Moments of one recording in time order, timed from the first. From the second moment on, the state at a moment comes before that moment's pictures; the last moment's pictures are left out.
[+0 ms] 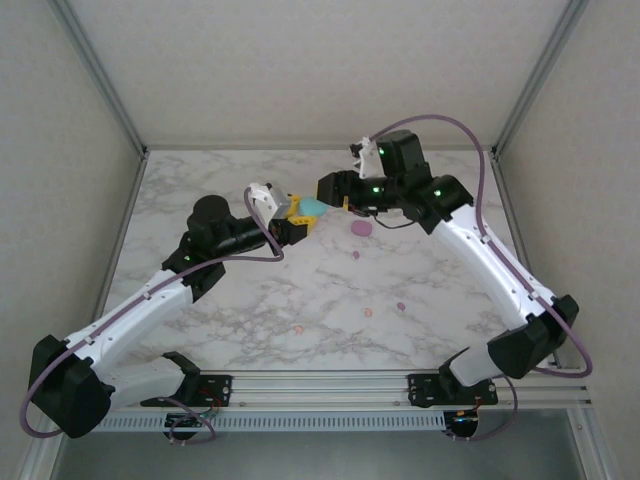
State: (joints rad) left arm -0.60 1.13 0.86 0.23 0.54 0.05; right arm 0.60 1.44 1.57 -0.71 -0.53 0.70
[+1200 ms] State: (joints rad) left arm -0.60 1.16 0.92 0.34 0.57 -0.02; right arm 0.51 1.38 1.25 0.05 -1.01 1.22
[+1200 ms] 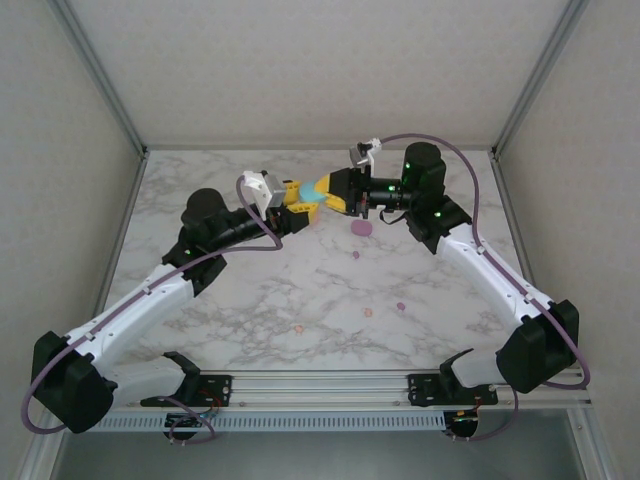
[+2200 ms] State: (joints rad) left arm -0.60 1.02 0.80 0.22 0.19 0.00; right arm 0.45 1.50 1.07 0.05 -0.44 1.16
